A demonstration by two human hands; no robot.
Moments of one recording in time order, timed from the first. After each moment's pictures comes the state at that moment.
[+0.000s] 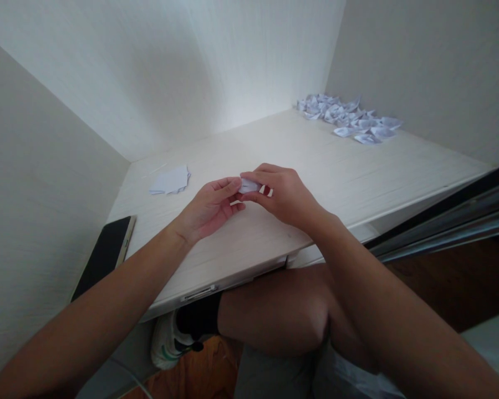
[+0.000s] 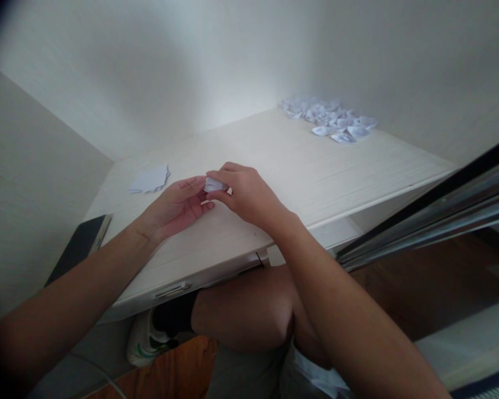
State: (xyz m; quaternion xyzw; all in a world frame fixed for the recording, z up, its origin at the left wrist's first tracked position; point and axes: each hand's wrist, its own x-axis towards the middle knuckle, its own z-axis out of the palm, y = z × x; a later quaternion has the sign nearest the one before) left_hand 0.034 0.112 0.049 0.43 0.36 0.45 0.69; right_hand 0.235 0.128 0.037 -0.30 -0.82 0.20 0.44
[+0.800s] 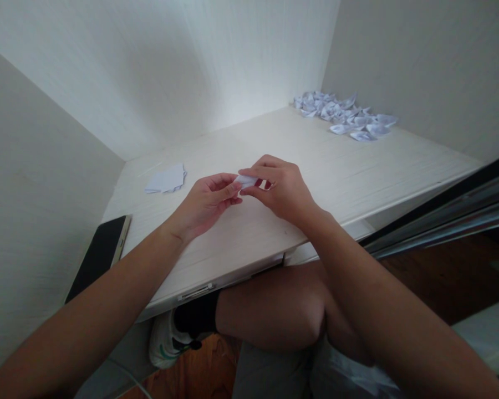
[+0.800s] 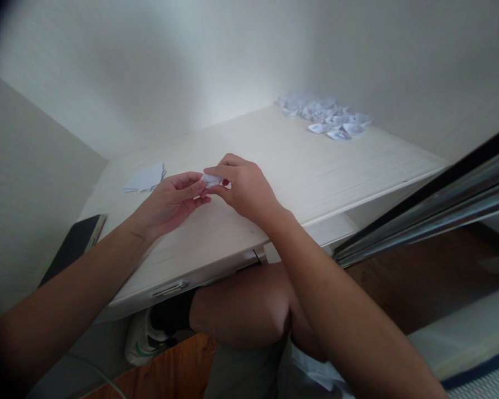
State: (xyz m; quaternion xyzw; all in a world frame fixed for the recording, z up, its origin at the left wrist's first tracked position) left_hand 0.032 0.112 0.051 0.50 0.38 0.46 0.63; right_hand 0.233 0.130 0.031 -0.31 -0.80 0.14 0.50
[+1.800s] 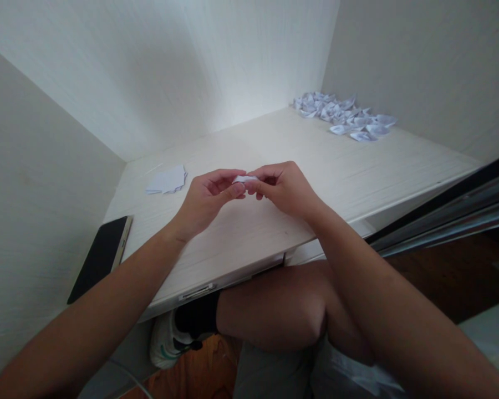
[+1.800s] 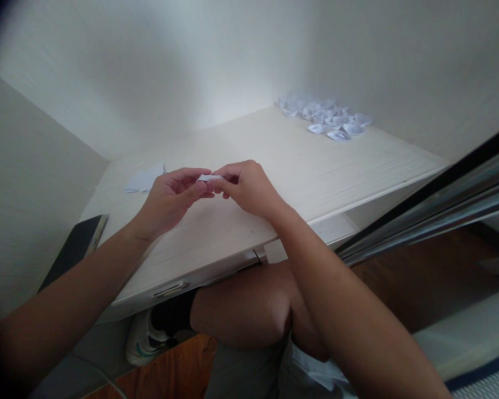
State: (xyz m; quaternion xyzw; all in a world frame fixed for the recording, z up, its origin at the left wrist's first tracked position) left_hand 0.031 0.111 0.049 0.60 0.37 0.48 0.52; right_hand 0.238 0.128 0.043 -0.32 -0.72 0.41 0.47
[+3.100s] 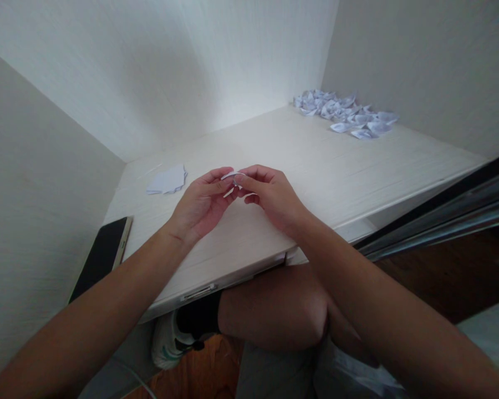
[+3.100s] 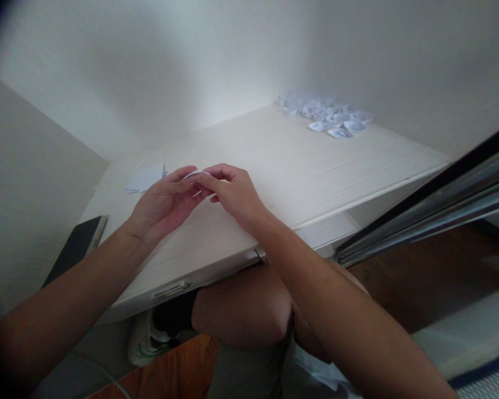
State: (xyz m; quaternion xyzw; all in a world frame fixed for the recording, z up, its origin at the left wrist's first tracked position) left_hand 0.035 0.108 0.055 0.39 0.36 0.54 0.65; right_hand 0.197 0.109 0.041 -0.31 -0.48 0.63 0.53
